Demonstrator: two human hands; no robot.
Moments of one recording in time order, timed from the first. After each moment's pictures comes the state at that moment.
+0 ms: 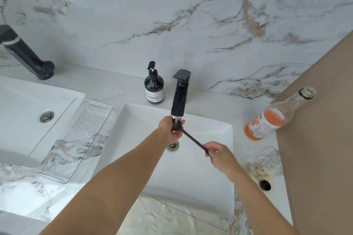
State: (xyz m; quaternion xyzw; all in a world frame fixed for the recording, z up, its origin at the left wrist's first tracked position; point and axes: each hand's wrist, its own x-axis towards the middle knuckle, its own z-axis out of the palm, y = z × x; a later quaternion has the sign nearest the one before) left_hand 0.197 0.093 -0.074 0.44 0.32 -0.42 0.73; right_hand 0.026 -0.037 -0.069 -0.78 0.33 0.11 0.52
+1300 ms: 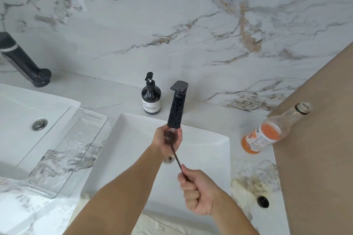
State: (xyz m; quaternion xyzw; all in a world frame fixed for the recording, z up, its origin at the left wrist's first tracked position) left_hand 0.195 0.097 -0.084 0.19 0.33 -0.45 0.81; right_hand 0.032 0.021 -0.050 -0.35 0.44 0.30 0.77
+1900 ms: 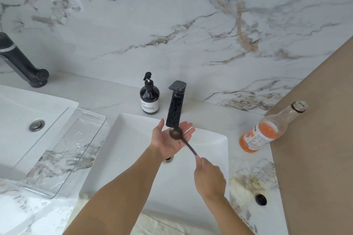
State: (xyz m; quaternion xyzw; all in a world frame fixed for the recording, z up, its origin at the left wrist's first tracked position) left_hand 0.193 0.095 -0.082 0.19 0.21 -0.51 0.81; right_hand 0.013 0.008 -0.049 -0.71 0.40 0.21 0.54
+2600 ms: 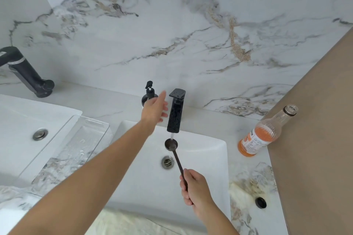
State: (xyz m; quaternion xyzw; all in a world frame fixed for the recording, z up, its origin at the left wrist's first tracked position) left_hand 0.246 0.113 0.022 0.72 0.04 -0.22 0.66; right_hand 0.018 0.047 -0.060 -0.58 0.39 0.08 0.71
